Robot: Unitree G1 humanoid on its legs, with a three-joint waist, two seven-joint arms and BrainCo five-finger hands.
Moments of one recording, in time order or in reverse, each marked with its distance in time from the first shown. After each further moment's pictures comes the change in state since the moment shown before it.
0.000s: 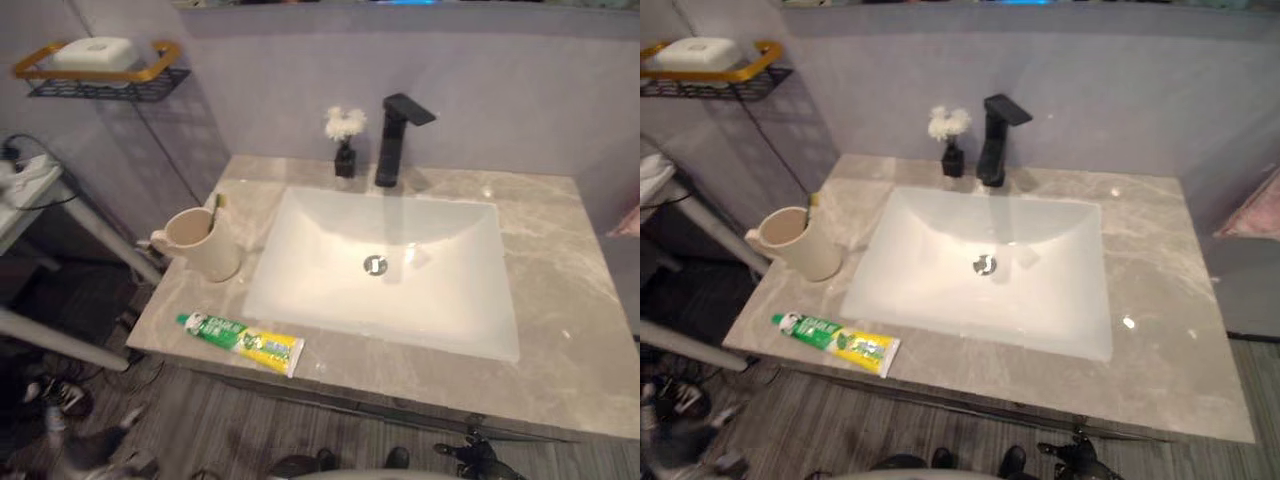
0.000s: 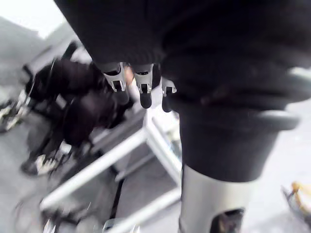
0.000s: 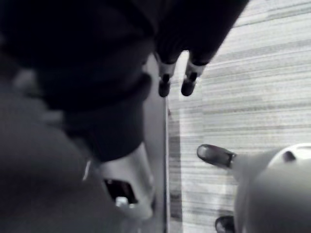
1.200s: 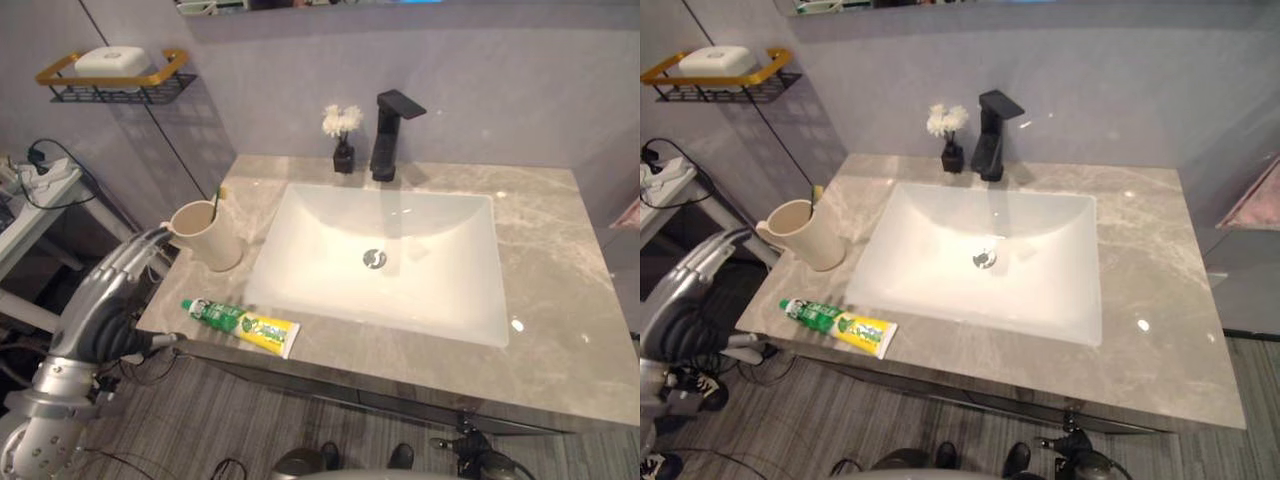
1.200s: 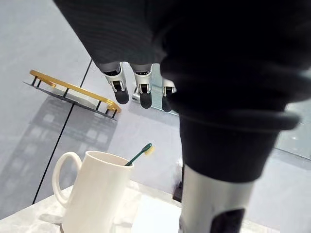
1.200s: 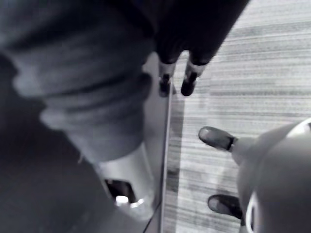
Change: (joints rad) left arm 0.105 0.706 -0.240 -0.452 0.101 -0.146 -0.382; right arm -0.055 -0.026 0.080 -0.001 0.002 0.000 0.112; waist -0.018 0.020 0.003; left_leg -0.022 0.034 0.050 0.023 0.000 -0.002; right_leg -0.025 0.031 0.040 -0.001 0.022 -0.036
